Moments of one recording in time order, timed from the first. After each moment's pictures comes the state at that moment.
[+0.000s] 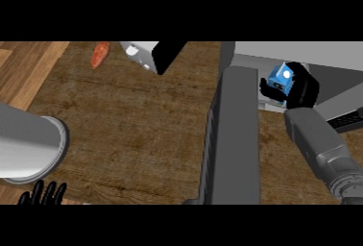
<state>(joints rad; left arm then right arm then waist) 0.64 0.20 -0.13 -1.91 0.33 -0.25 -0.59 -0.94 -0.28 -0.18 -0.06 0.10 -0.97 -0.69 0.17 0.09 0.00</state>
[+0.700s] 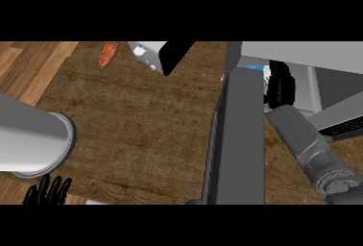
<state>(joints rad) 0.60 0.21 -0.13 -1.89 0.32 -0.25 -0.57 -0.99 -0.21 -0.01 -0.02 0.27 -0.95 -0.59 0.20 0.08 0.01</state>
